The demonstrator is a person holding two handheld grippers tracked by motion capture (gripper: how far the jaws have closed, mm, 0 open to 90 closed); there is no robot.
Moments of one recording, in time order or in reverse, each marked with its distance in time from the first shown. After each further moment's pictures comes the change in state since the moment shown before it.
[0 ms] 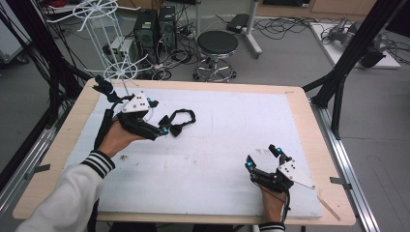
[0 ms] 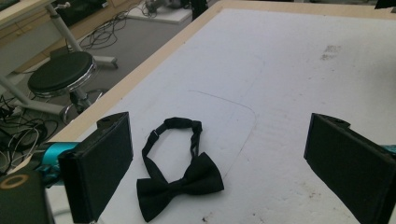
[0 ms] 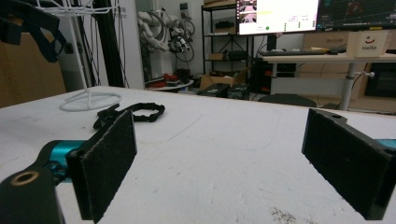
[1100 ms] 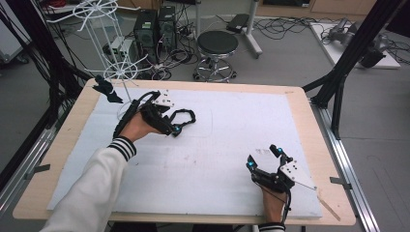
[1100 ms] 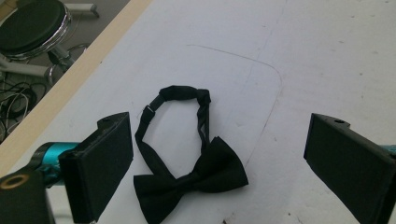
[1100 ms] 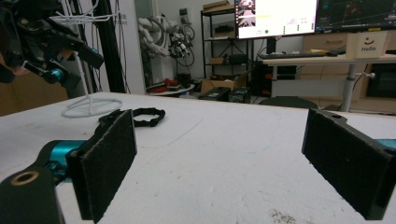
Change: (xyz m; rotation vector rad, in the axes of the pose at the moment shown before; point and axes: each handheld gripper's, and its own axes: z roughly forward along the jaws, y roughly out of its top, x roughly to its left) left arm 0.016 0.006 0.066 0.266 -0.040 0.073; right arm -0.002 0.000 -0.002 -0.018 0.002 0.027
